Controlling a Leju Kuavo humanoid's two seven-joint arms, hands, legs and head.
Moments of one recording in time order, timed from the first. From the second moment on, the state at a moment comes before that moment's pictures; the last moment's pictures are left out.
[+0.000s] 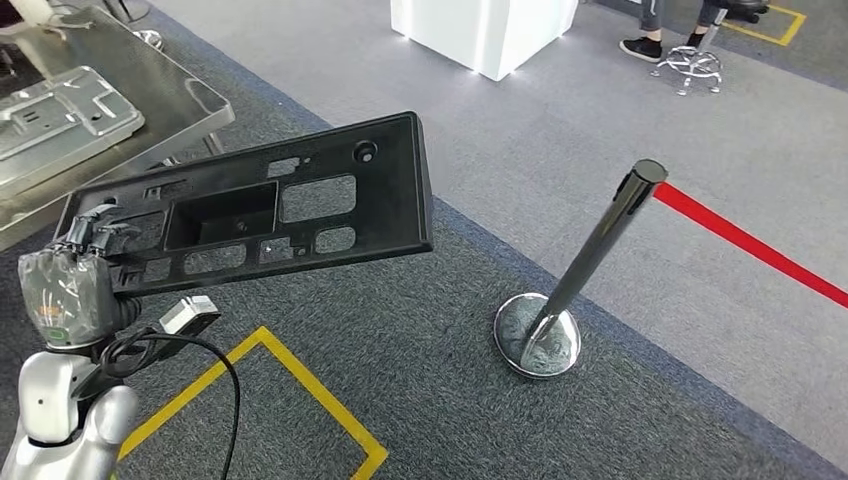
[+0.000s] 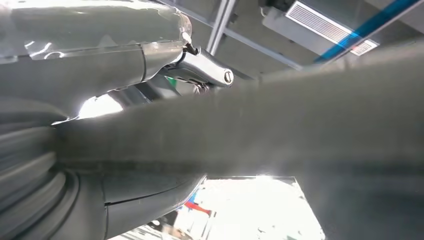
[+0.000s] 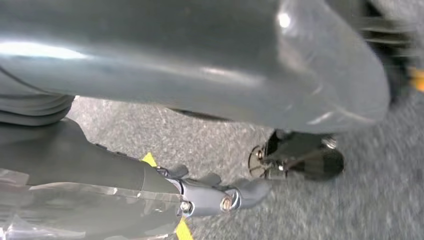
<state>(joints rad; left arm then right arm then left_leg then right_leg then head) -0.13 0.17 -0.06 -1.68 -1.27 0.70 -0.10 -0.10 0.14 -1.02 -0.17 0.86 0.16 -0.03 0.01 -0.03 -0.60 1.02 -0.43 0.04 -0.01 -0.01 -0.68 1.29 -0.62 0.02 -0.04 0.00</state>
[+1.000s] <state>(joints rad) -0.19 0.15 -0.04 -1.61 -1.23 0.70 -0.17 -0.12 0.14 -1.02 -0.17 0.86 0.16 -0.01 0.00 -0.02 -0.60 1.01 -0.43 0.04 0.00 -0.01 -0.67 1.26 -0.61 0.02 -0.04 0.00</state>
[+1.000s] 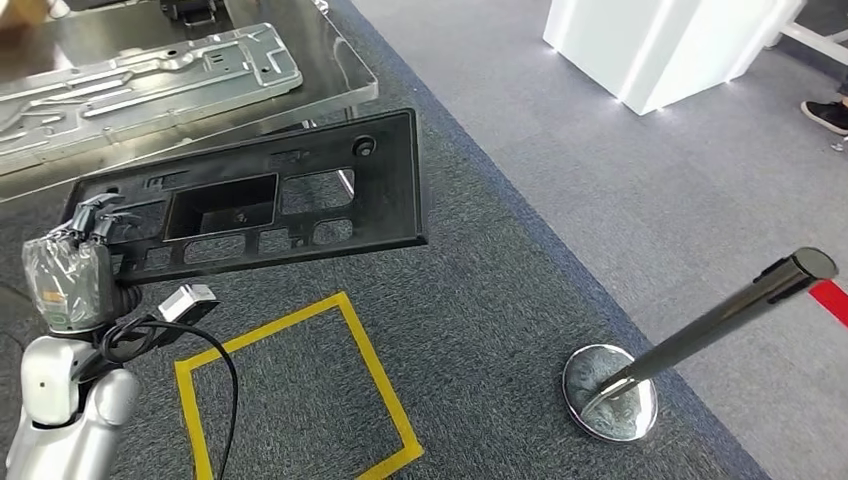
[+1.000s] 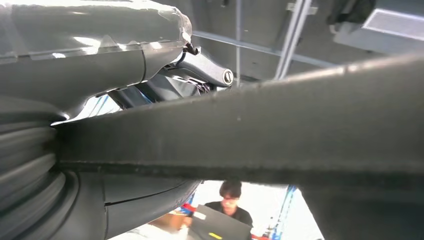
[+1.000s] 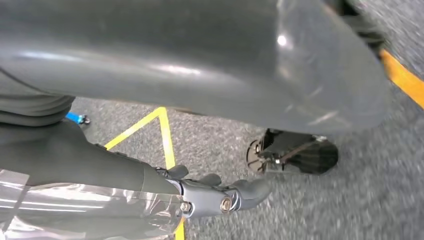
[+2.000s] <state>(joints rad) -0.21 0.15 -0.05 -1.55 -1.21 0.70 -0.16 -0.12 0.14 -1.03 -0.17 0.84 0.16 -0.02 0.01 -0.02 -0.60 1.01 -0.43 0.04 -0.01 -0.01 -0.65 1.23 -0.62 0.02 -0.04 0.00</state>
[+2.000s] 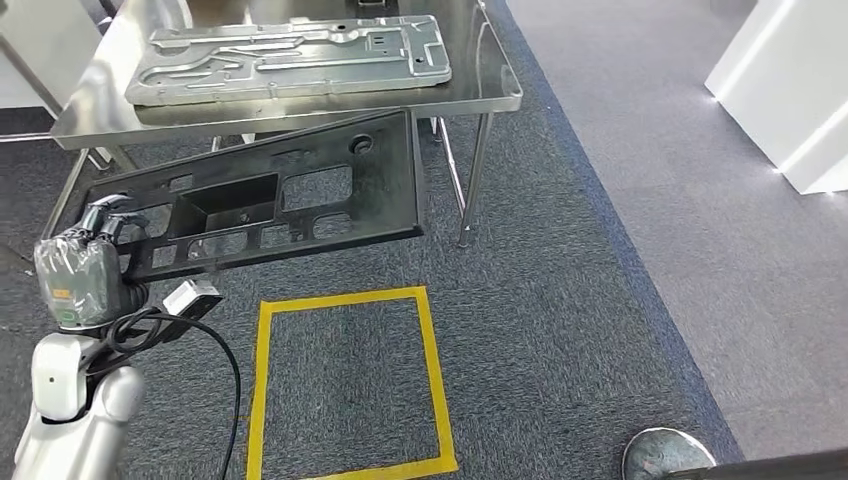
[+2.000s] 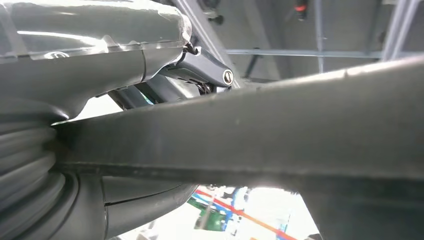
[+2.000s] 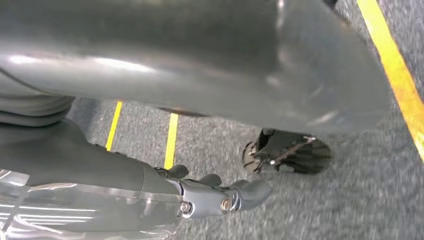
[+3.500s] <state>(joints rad) -0.21 0.14 -0.05 -1.55 -1.22 0.70 -0.15 -0.12 0.14 -1.04 -0.17 0.82 0.14 -0.02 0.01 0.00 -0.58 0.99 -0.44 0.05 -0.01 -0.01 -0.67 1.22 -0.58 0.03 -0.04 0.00</state>
